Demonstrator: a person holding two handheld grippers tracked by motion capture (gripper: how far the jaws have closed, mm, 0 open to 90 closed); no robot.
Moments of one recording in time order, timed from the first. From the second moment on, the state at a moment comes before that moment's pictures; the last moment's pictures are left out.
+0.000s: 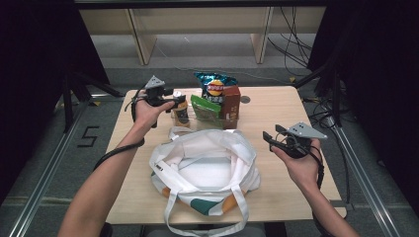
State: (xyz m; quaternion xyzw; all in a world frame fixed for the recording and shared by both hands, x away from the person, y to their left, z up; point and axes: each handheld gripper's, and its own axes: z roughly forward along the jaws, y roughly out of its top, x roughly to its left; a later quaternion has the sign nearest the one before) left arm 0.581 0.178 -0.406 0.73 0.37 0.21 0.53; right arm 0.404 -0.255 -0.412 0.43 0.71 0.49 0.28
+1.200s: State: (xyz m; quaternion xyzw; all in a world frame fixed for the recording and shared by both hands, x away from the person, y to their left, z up) left arm 0.543 0.192 -0.389 0.72 0.39 0.22 0.53; right arm 0.404 -0.254 -0.413 0.43 0.71 0.49 0.28
